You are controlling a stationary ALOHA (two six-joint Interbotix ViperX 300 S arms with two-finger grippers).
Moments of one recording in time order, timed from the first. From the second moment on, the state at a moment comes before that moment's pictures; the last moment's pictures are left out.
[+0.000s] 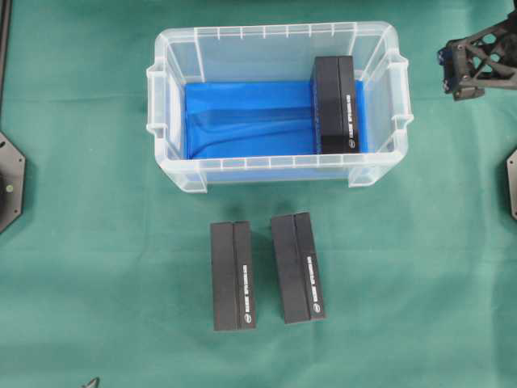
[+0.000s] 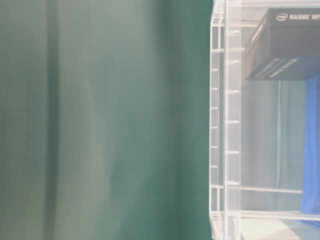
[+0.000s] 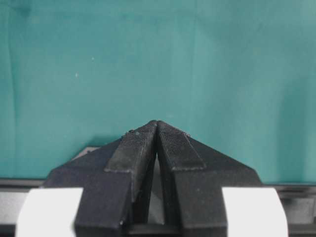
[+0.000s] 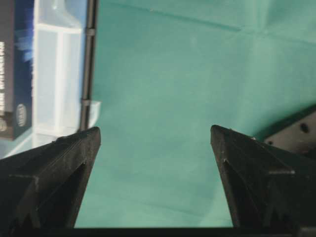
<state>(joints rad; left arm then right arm) -0.15 -0.80 0.44 0.02 1.46 -0.24 -0.27 -0.51 0.50 -0.17 1.33 1.30</state>
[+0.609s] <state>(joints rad) -0.15 -0.80 0.44 0.02 1.46 -0.24 -0.20 -0.16 0.22 -0.14 1.23 1.28</state>
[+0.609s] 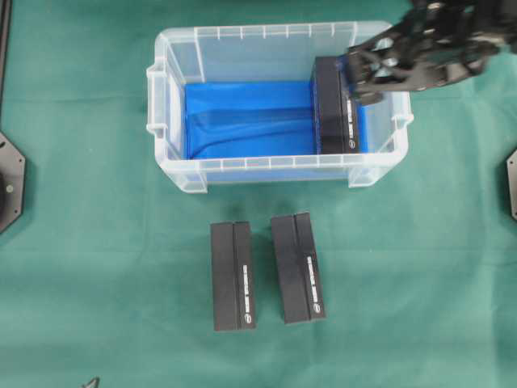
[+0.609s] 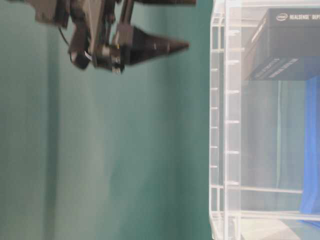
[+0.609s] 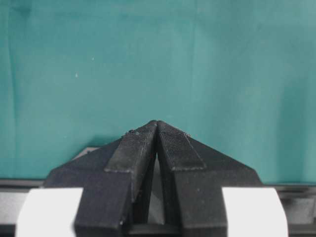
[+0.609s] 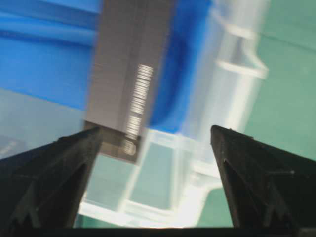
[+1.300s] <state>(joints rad) -0.15 -0.81 0.44 0.02 1.46 -0.24 -0.20 -0.07 0.14 -0.14 1.23 1.27</state>
